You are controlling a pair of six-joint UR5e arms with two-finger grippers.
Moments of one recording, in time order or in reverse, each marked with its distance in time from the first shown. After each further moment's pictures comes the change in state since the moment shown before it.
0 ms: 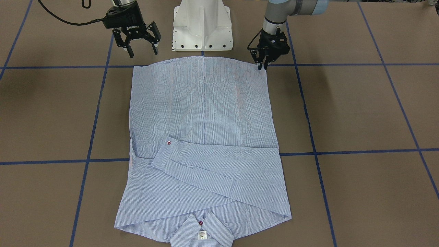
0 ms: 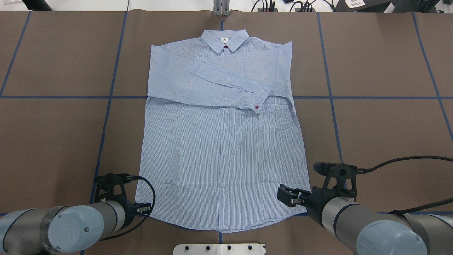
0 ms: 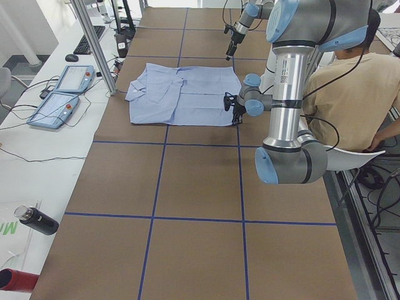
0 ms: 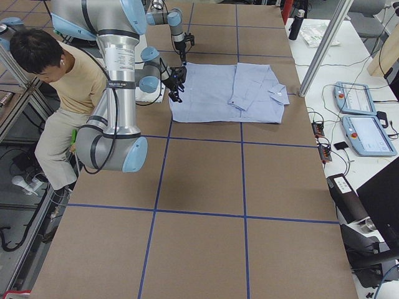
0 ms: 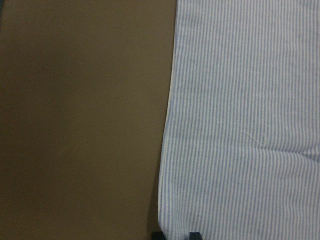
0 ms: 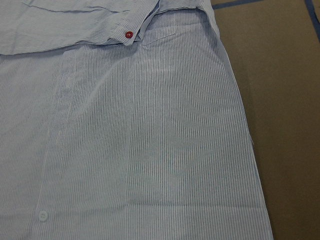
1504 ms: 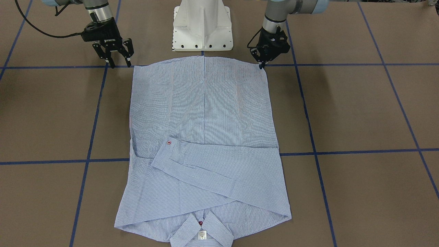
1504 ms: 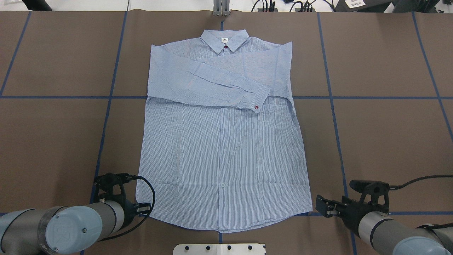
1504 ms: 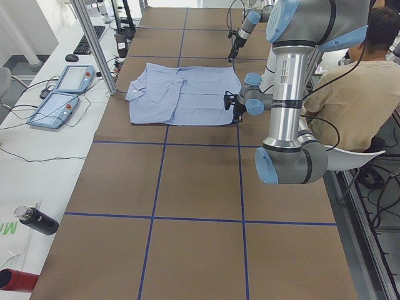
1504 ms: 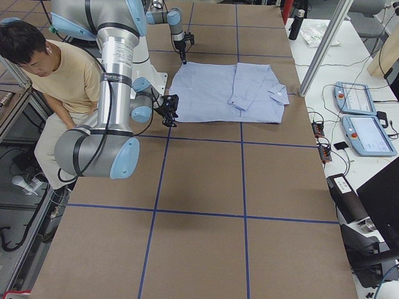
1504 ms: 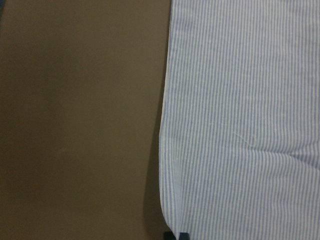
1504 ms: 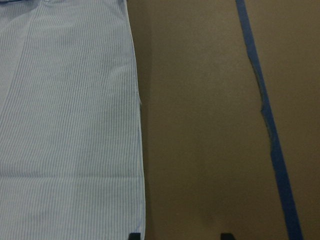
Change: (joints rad) left arm 0.003 0.002 -0.013 -0.003 0.014 -0.001; right arm -0.106 -0.251 -0.156 0.339 -0.106 0.078
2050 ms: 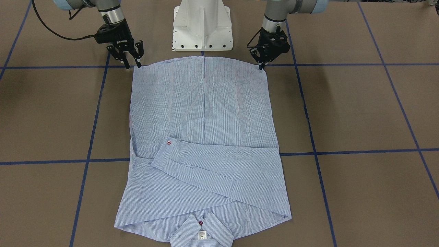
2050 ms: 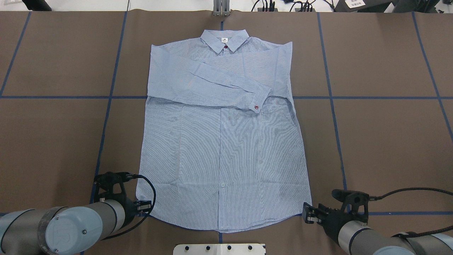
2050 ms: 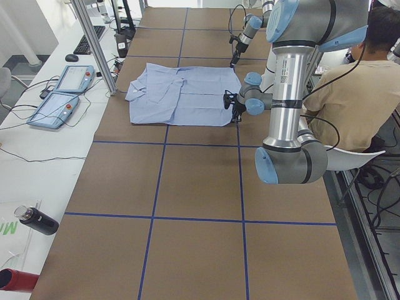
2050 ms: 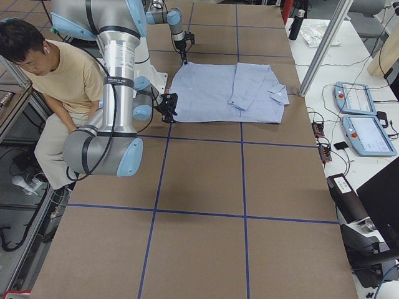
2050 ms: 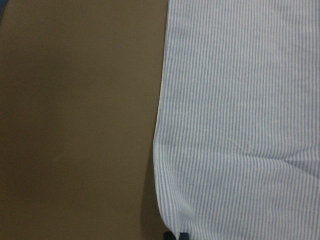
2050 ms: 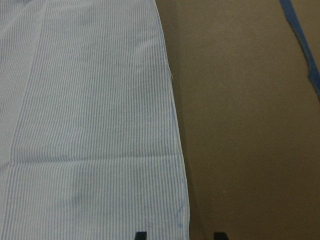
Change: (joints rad) left arm 0.000 -0.002 -0.003 0.000 0.025 0.000; right arm -0.019 0.076 -0.049 -0.002 -0.005 0.043
